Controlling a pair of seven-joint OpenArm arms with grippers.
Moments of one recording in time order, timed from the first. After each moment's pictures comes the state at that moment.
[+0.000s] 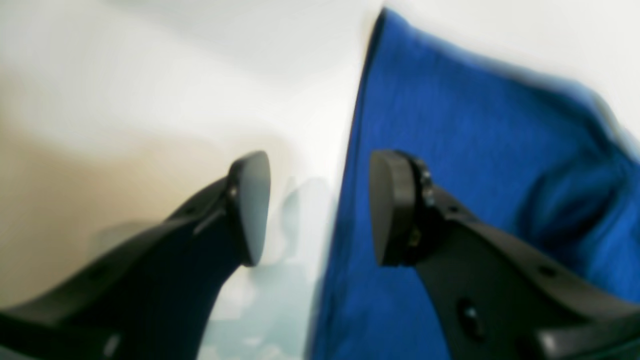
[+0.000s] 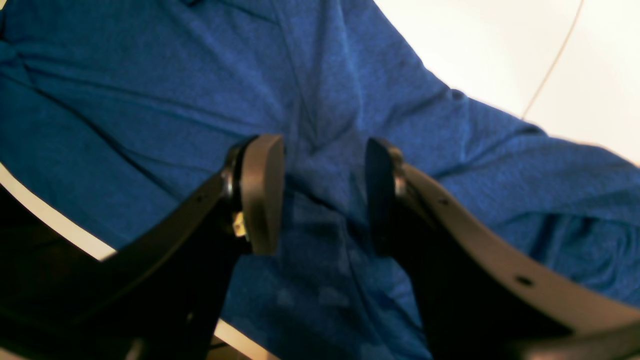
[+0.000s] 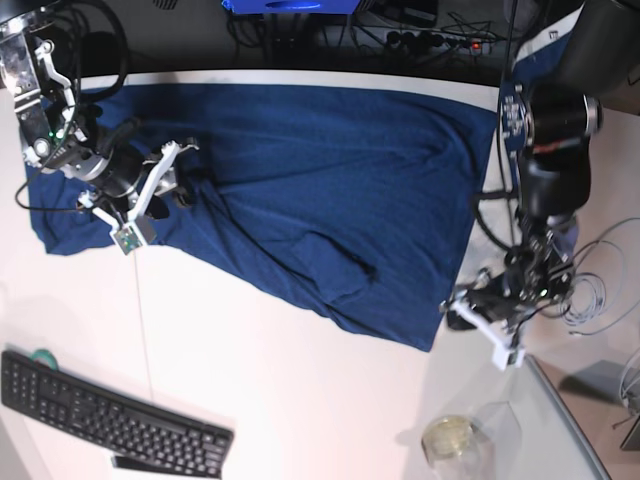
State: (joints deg) left arm -29.9 -14.8 -9.6 33.3 -9.3 -25.3 24.4; right arm -13.2 23.4 -11.1 96.7 26.4 14.4 -38.0
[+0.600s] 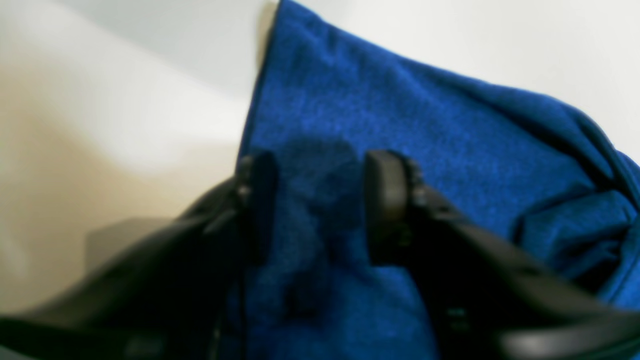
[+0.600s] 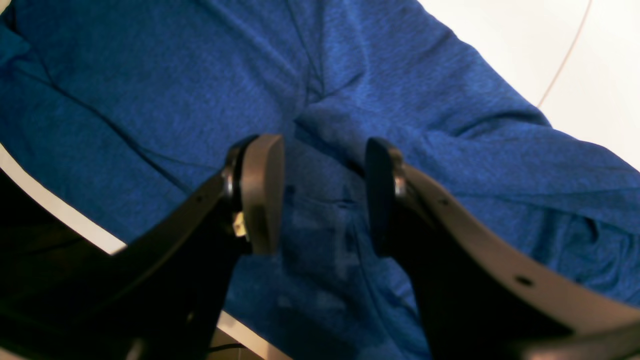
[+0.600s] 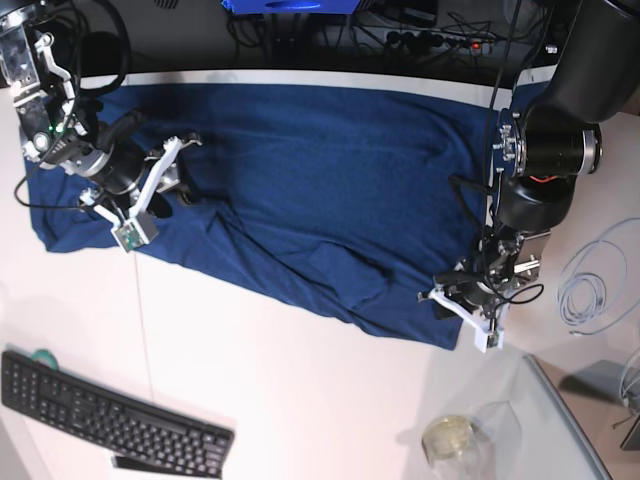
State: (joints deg) left arm -33.8 -13.2 0.2 13.2 -10.7 -16.0 5.4; right arm -14.4 23.4 -11.1 98.8 26.3 14.4 -37.8
